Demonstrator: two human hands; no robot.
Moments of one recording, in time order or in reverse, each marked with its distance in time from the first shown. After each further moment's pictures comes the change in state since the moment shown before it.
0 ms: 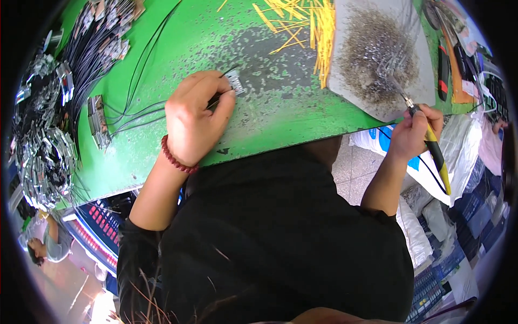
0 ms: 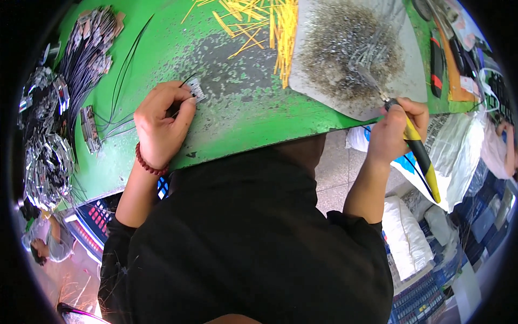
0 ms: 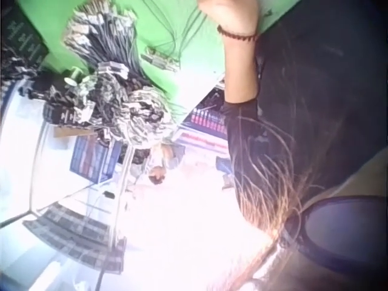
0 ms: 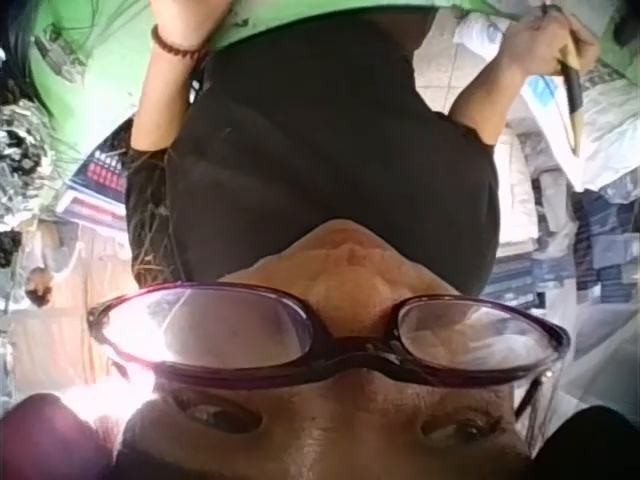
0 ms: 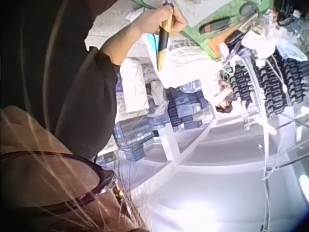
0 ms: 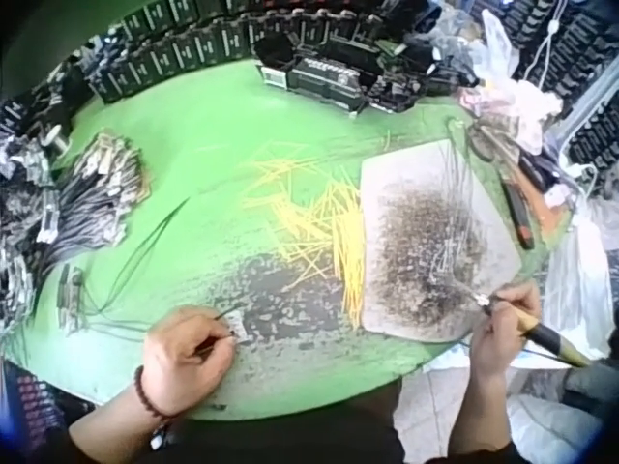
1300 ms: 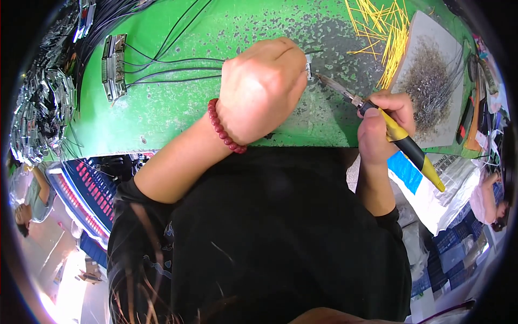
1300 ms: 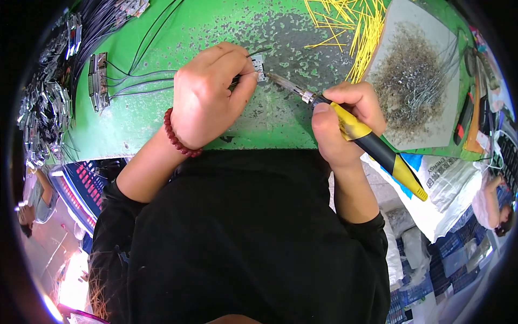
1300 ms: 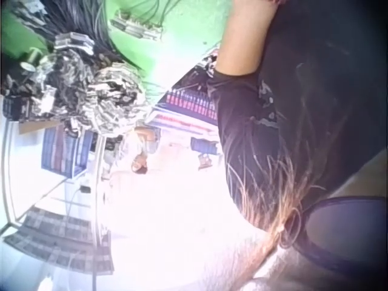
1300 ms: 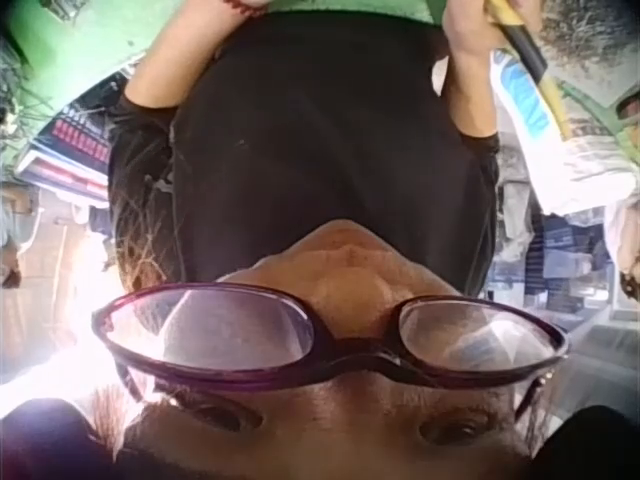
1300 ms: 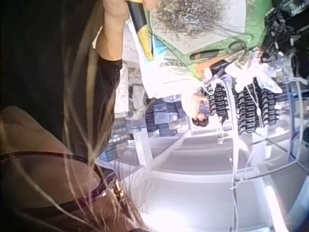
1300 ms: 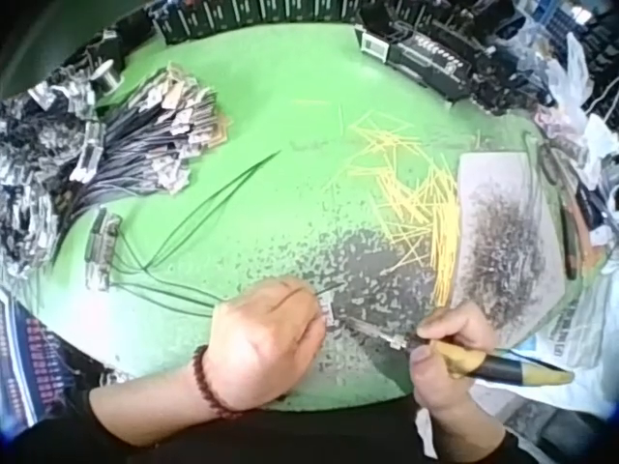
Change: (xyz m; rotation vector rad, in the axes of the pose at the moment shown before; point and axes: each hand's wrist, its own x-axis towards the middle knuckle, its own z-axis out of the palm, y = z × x) left_hand 0.000 -0.009 0.008 0.090 0.126 0.095; right_hand -0.069 -0.016 0.117 0.214 -0.625 0.159
